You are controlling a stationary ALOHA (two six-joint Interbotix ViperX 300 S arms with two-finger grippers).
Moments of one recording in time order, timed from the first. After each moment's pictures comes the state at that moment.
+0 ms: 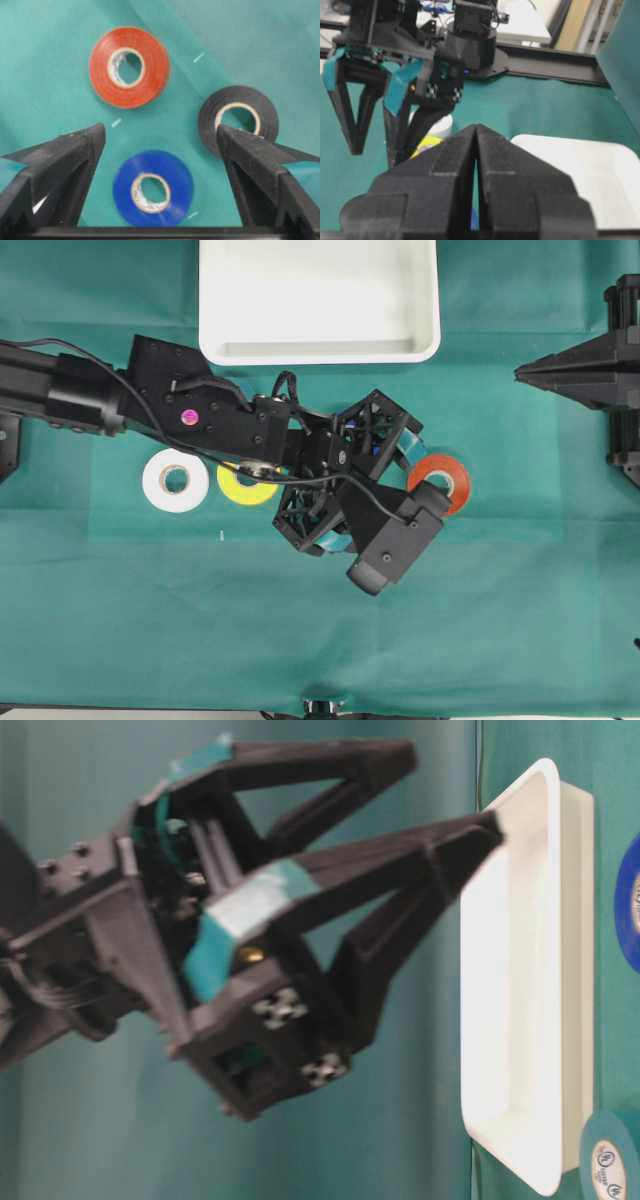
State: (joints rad) left arm -0.15 0.24 -0.05 0.00 0.77 0.58; right arm 0.00 -0.94 1.15 0.00 -0.19 0.04
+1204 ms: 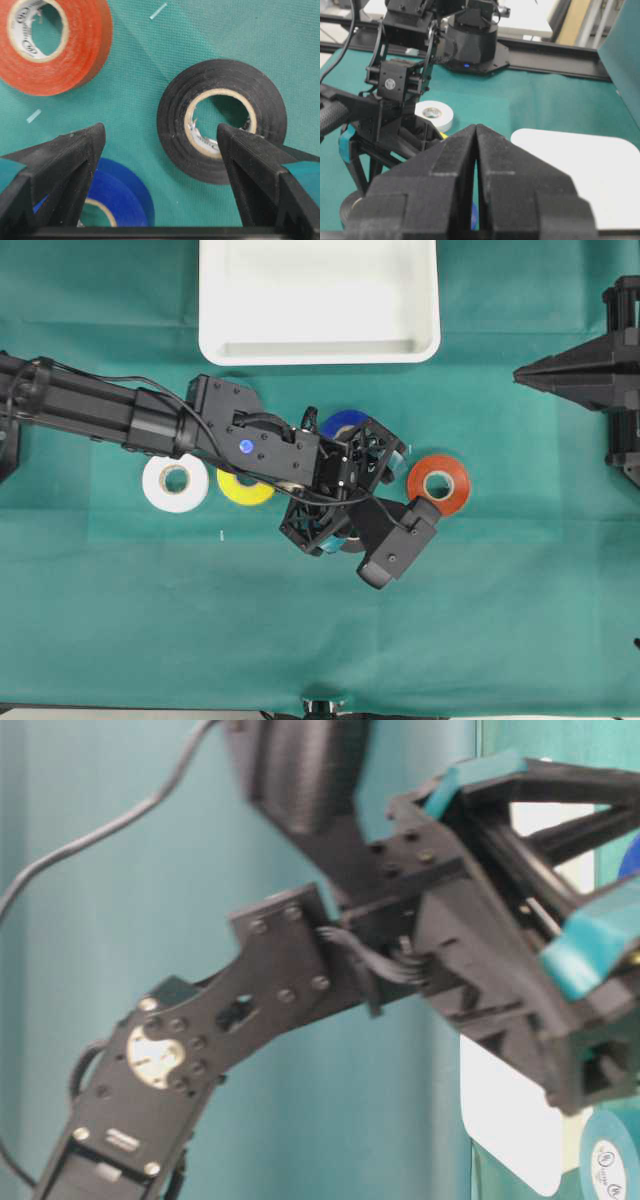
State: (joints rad) left arm -0.15 0.41 0.02 0.00 0.67 0.56; right arm 0.00 -0.94 1.15 0.00 -0.17 0.04
